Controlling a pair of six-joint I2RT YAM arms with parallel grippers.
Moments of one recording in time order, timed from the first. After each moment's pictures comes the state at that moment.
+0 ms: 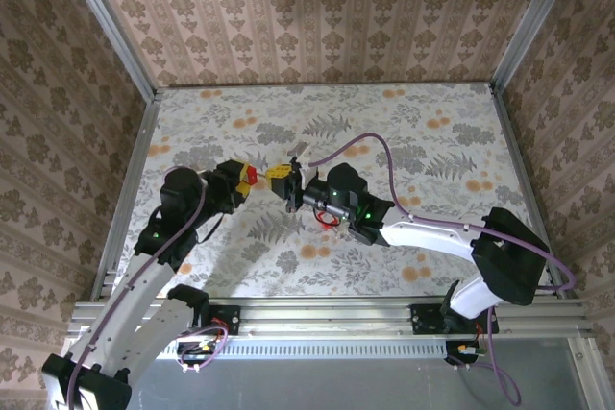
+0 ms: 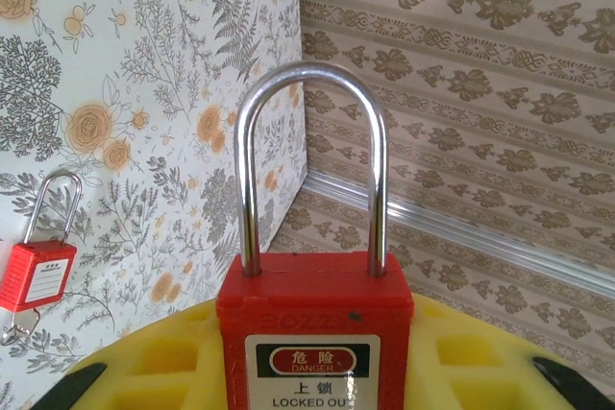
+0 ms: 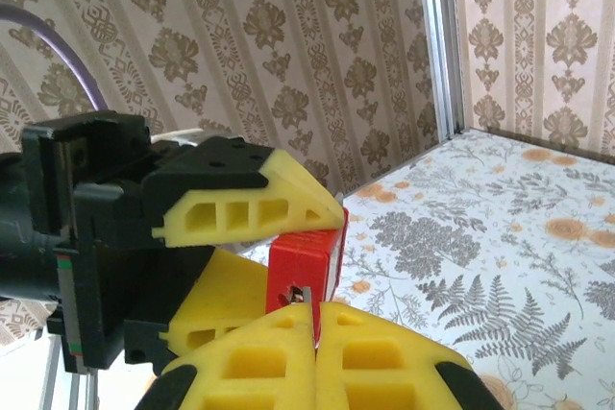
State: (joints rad) left arm -0.40 0.72 0.63 -0.22 0.25 -1.71; right arm 0.94 1.53 0.90 0.60 -0.07 0.24
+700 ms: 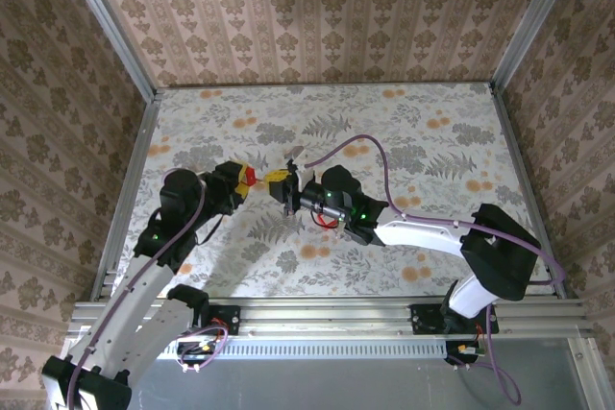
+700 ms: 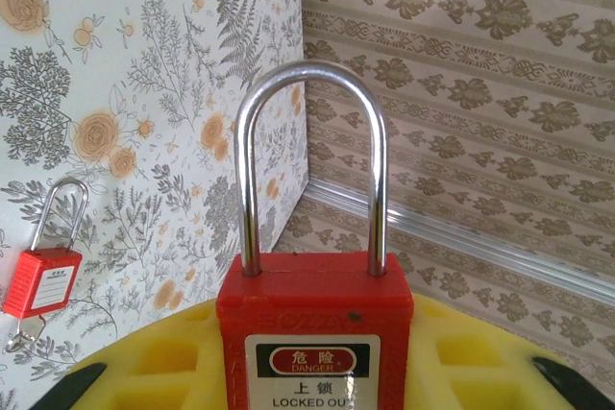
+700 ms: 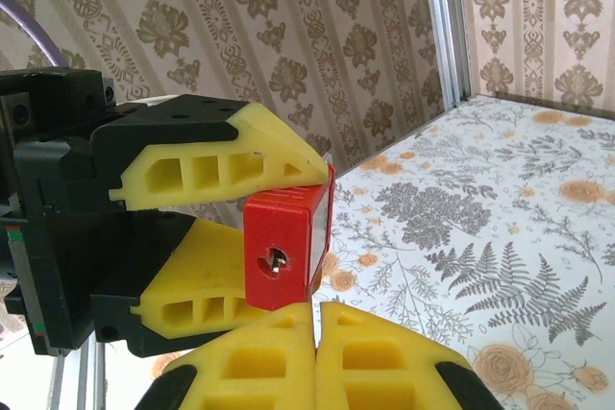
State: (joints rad) left arm -0.40 0.71 0.62 -0.23 0.23 -1.71; right arm 0.94 1.57 0.90 0.60 -0.08 0.29
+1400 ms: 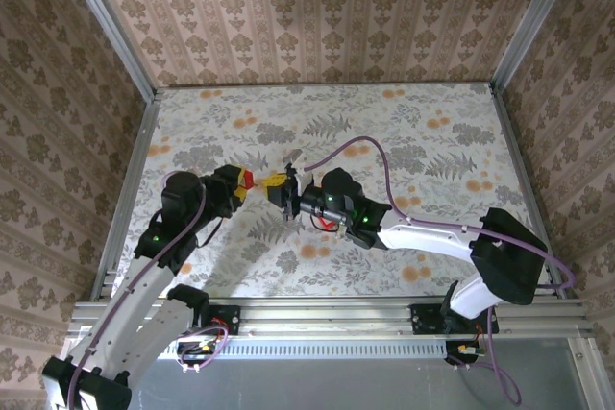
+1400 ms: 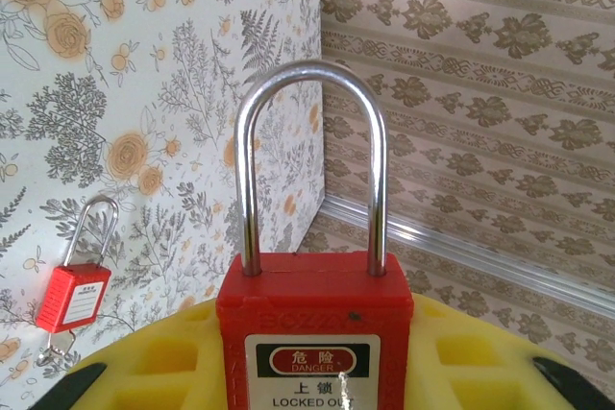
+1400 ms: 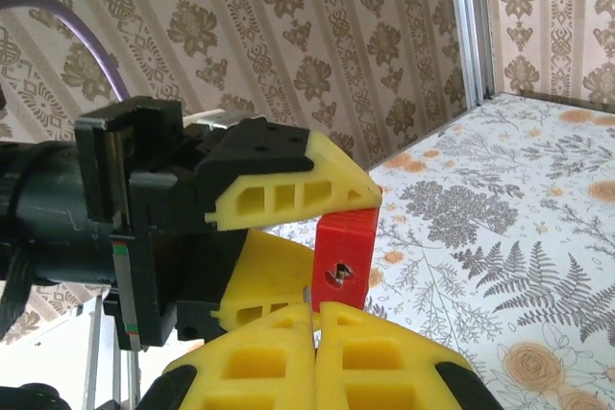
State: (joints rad) left arm -0.40 0.70 0.60 -0.26 0.19 -1.69; right arm 0.97 1.53 0.90 0.56 -0.08 0.29
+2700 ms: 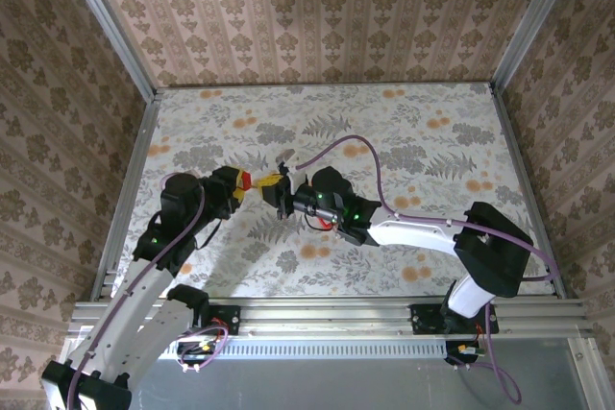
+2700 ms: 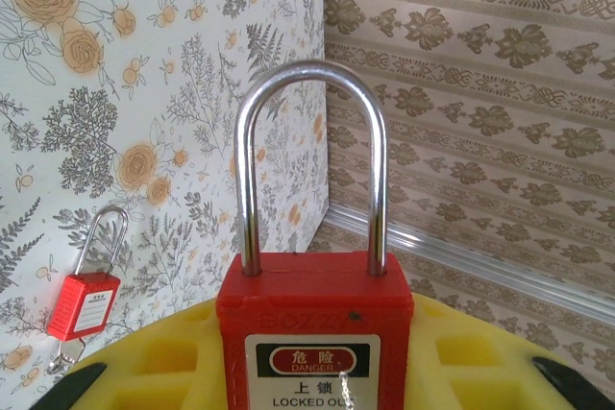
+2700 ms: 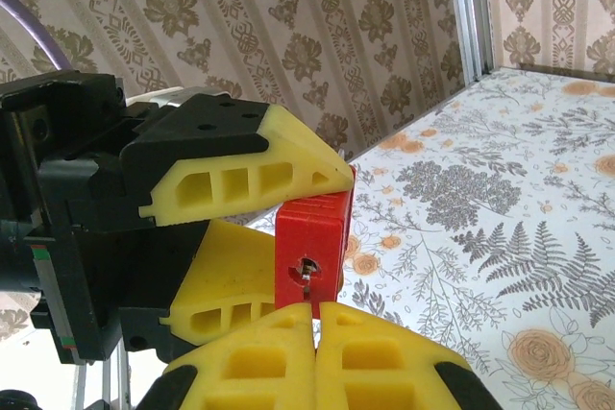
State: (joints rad) left arm -0.40 0.68 0.60 -0.28 0.17 -1.68; right arm 0.96 1.61 0.95 0.55 -0.08 0.32
